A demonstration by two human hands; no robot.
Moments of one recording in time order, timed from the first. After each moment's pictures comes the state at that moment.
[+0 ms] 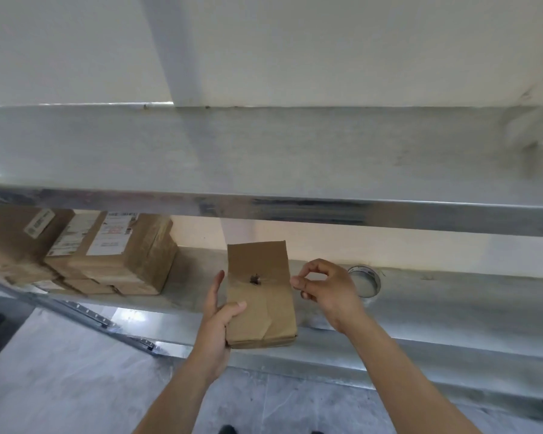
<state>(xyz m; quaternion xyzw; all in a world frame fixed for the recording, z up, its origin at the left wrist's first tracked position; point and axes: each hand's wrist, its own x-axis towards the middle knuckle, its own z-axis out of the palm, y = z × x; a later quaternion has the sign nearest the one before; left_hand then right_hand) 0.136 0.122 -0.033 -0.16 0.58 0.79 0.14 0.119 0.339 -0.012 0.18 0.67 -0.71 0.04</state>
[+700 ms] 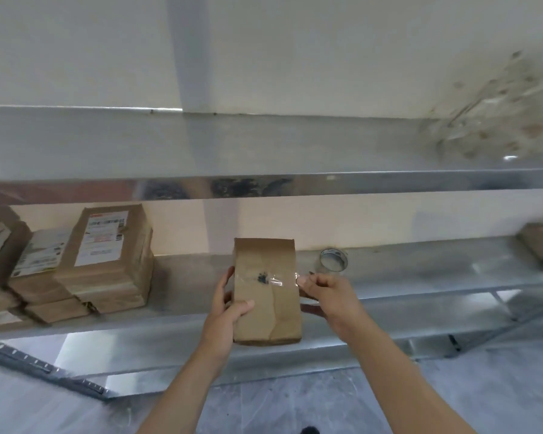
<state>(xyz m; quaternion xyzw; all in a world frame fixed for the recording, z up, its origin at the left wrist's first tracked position) 0.154 0.073 -0.014 -0.01 0.61 0.76 0.22 0.204 0.275 0.026 0.28 0.65 -0.71 0.00</state>
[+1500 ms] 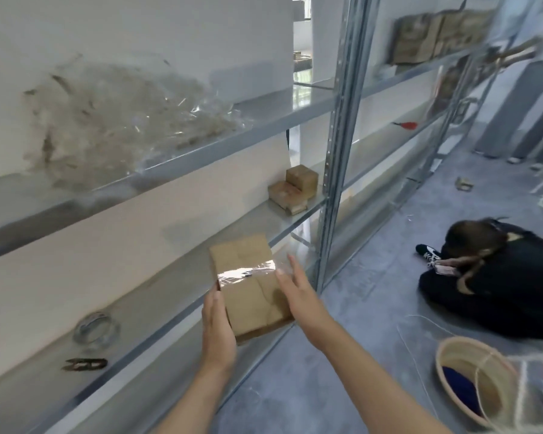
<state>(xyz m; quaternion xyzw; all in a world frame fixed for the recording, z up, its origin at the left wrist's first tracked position) 0.400 0.465 0.004 0.21 0.68 0.63 0.31 0.527 0.566 0.047 0.39 0.61 -0.64 -0.26</state>
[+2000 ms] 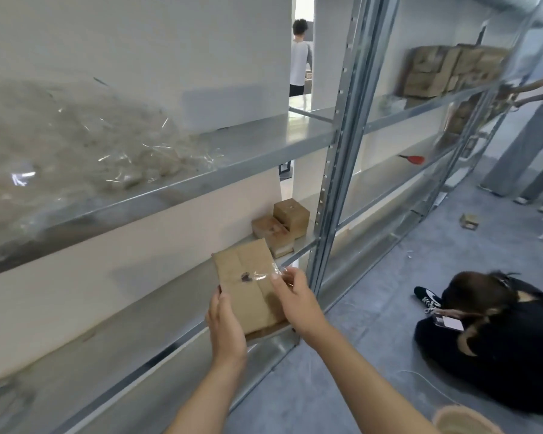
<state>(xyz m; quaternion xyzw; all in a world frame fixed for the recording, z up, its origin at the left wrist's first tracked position) 0.399 0.680 -0.010 0.10 0.66 0.69 0.28 0.506 0.762 0.049 0.44 0.67 -0.56 -0.23</state>
